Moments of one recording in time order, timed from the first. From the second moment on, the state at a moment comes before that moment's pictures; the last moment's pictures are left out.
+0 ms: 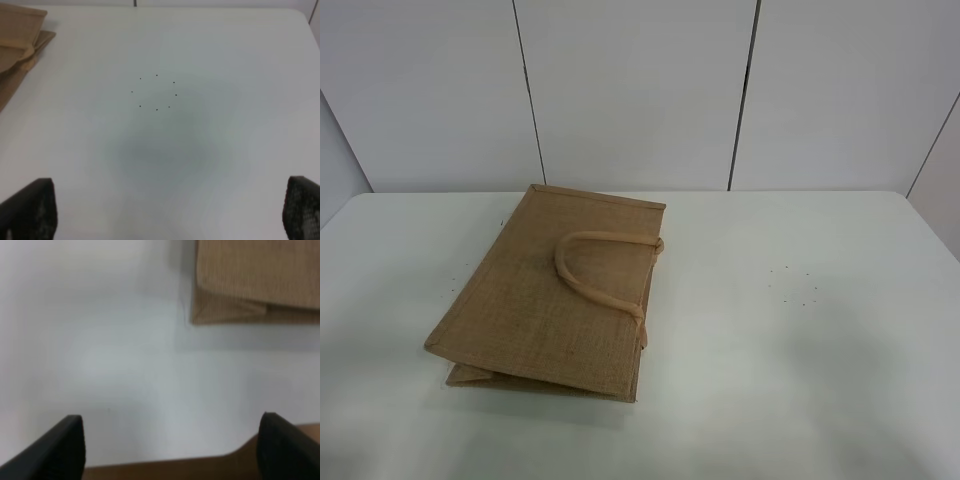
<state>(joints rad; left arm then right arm) -0.06 0.21 -0.50 0.05 1.05 0.00 0.02 0.00 -0.49 0.06 1.02 -0.06</state>
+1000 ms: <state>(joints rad) -0.06 0.00 -0.50 0.04 1.05 0.00 0.02 0.00 -0.49 0.06 1.02 -0.06</state>
